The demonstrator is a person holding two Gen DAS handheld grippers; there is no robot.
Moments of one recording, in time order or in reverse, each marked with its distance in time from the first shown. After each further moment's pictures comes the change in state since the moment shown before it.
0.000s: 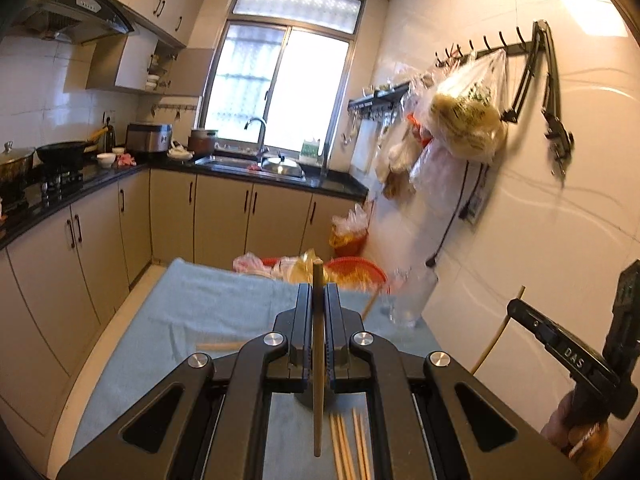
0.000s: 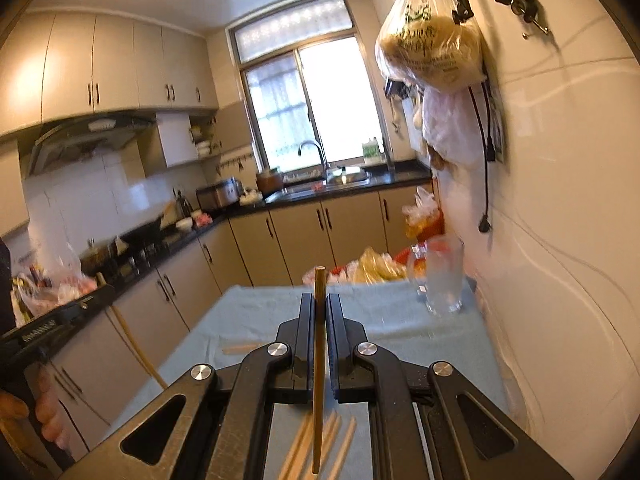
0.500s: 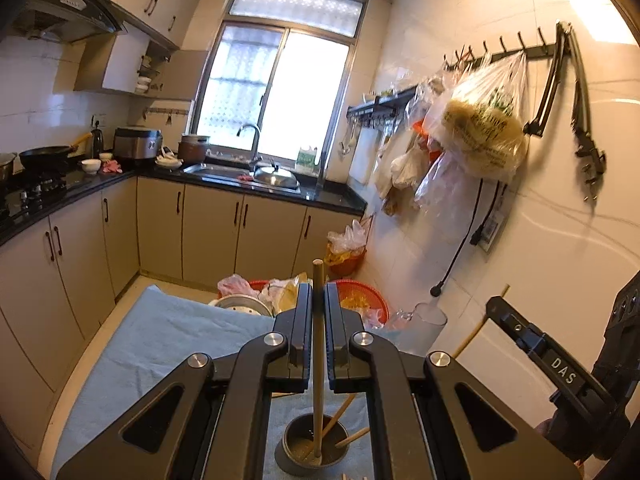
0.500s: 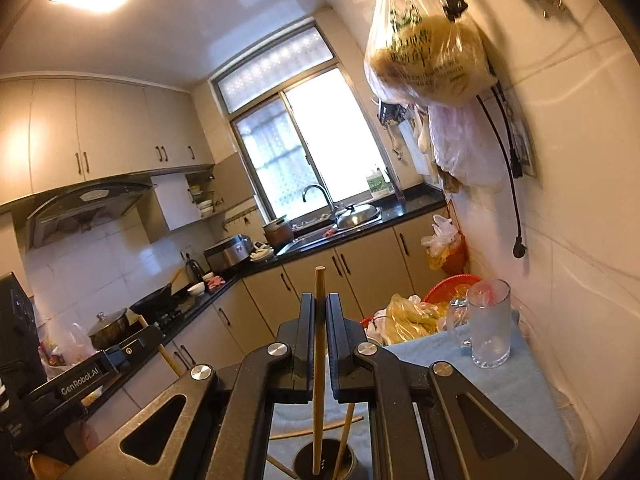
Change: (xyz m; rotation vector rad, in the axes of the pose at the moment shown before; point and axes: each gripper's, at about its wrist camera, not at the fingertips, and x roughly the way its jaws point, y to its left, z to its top) left arm 0.109 -0.015 0.040 -0.013 -0.001 -0.016; right arm 0.096 -0.004 0.041 0.148 -0.110 0.037
